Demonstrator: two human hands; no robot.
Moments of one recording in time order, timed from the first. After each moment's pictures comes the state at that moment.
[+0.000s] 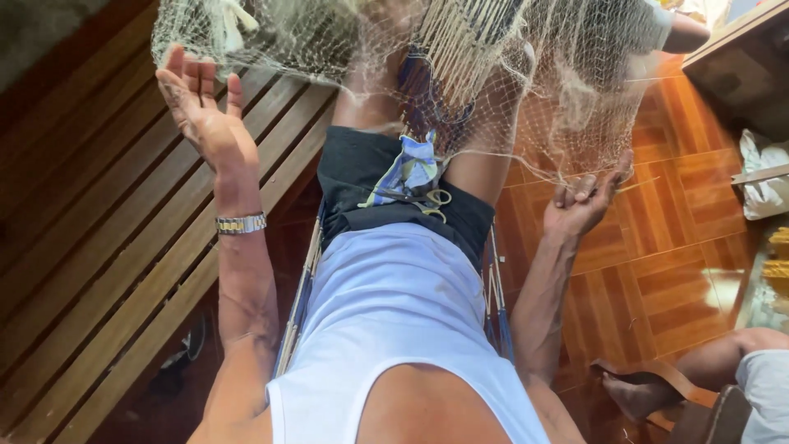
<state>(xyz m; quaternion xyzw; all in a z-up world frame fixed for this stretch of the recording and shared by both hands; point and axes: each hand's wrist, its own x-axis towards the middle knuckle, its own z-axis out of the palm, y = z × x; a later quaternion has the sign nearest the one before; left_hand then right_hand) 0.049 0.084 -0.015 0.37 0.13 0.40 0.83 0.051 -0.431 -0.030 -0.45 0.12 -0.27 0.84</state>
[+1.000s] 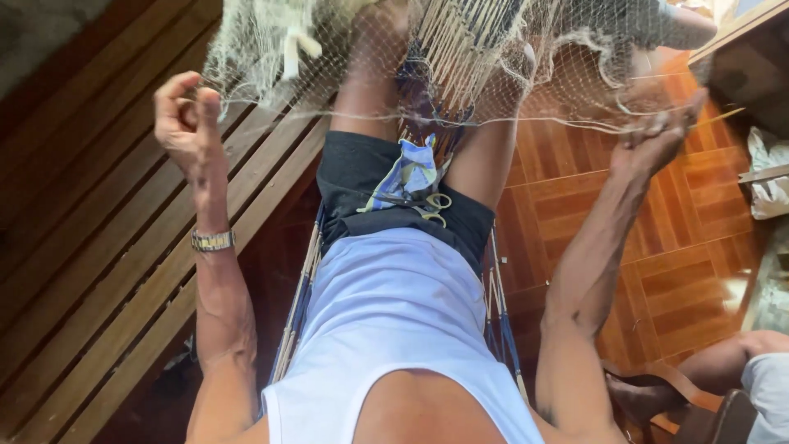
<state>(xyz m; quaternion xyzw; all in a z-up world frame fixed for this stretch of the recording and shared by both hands) 0.032 0.119 -0.040 0.69 0.09 0.40 0.60 0.205 -0.559 -0.033 -0.44 0.07 -0.29 0.85</state>
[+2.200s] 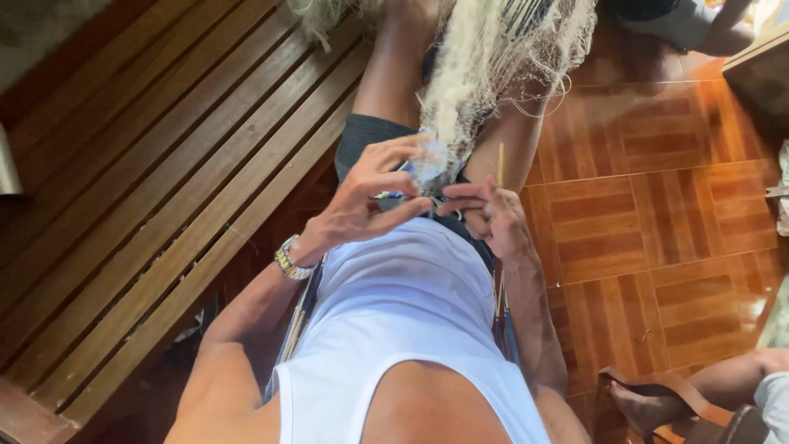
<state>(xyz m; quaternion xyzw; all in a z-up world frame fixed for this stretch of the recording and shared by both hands) -0.037 -0.048 0.046 0.70 -0.32 0.28 0.58 -0.011 -0.300 -0.002 -0.58 -0.08 0.22 0.78</state>
